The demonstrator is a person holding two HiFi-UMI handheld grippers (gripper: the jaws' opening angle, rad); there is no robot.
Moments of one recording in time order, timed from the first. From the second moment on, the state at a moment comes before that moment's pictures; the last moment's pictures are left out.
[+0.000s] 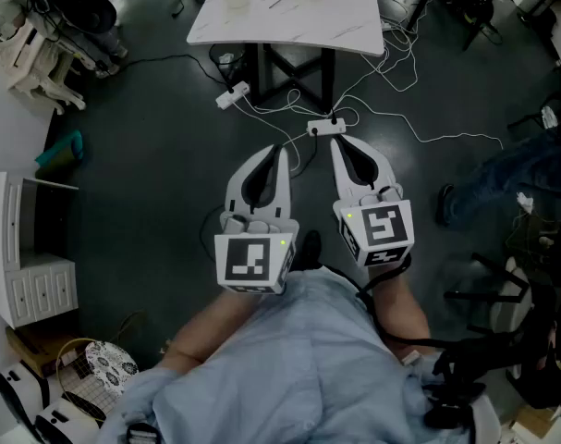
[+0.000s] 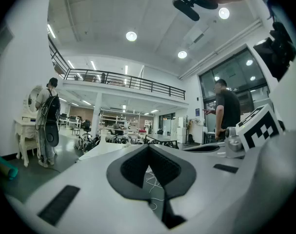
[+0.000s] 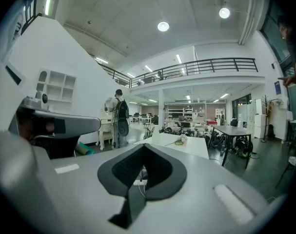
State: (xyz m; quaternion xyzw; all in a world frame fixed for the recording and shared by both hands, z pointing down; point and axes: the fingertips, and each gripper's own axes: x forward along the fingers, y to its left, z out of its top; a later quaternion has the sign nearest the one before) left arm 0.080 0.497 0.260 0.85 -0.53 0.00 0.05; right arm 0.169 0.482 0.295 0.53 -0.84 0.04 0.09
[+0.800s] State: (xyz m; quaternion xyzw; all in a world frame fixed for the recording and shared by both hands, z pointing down) left arm 0.118 0.478 0.260 0.84 -0.54 0.01 0.04; right arm 0.207 0.458 0.291 0.52 -0.85 0.04 0.06
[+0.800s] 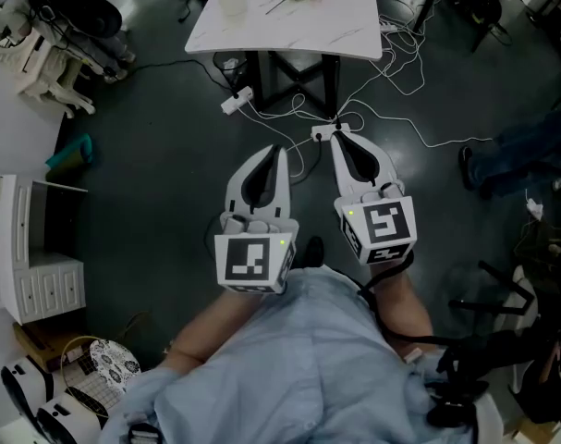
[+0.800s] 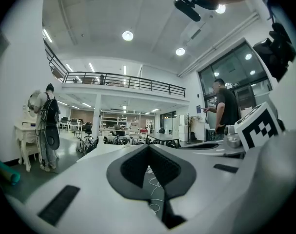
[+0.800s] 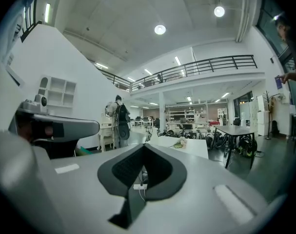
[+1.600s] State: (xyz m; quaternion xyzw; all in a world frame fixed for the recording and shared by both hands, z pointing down) left arm 0.116 0.420 0.282 0.82 -0.56 0.03 0.05; right arm 0.210 0.389 0.315 0.50 -0.86 0.07 0.05
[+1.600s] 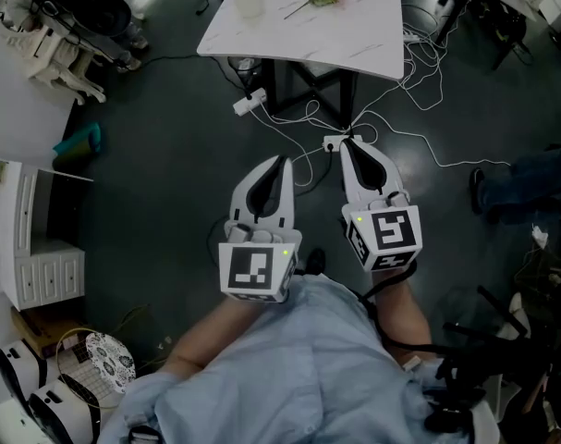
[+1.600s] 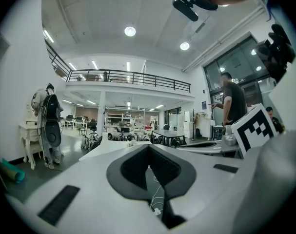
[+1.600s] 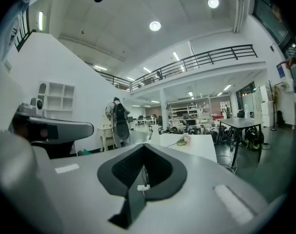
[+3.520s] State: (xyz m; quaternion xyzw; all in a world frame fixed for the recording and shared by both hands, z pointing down) left arm -0.006 -0.056 0.306 0.84 -0.53 0.01 0.10; right arm 0.131 -0.088 0.364 0.58 -0.79 0.16 0.10
